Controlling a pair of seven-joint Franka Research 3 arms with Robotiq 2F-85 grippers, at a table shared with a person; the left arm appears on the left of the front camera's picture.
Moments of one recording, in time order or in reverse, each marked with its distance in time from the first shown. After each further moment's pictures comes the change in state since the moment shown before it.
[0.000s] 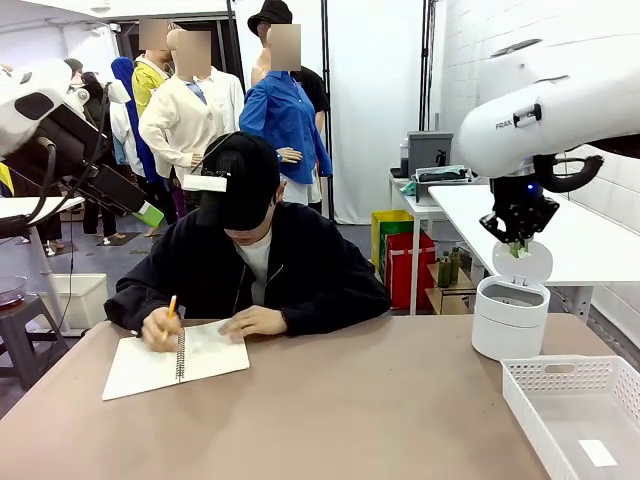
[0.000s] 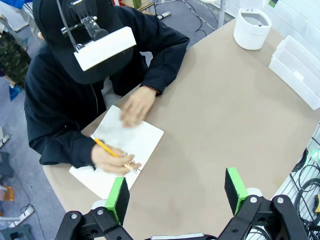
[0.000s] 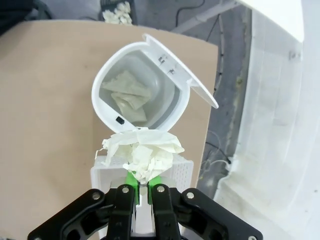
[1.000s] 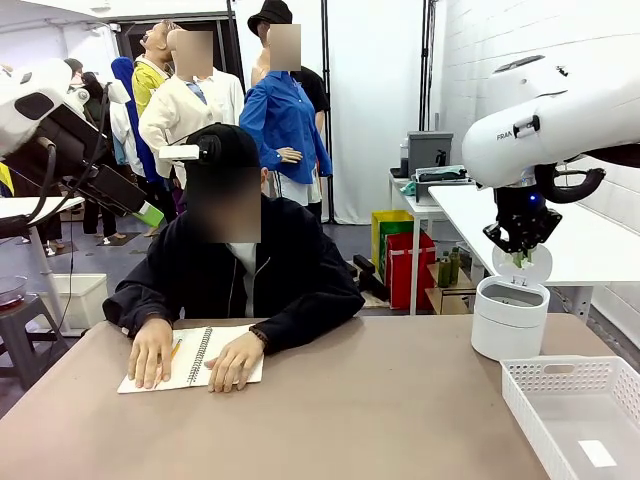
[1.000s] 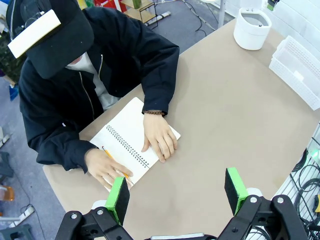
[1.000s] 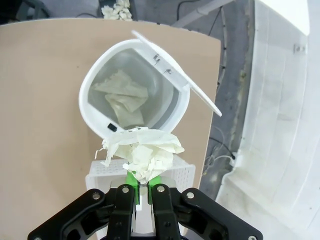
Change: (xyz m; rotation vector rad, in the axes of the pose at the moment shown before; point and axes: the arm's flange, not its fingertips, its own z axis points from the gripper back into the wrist) left arm 0.000 0.000 0.000 0.000 0.000 0.000; right arm 0.006 -0.007 -0.026 0.000 0.030 -0.020
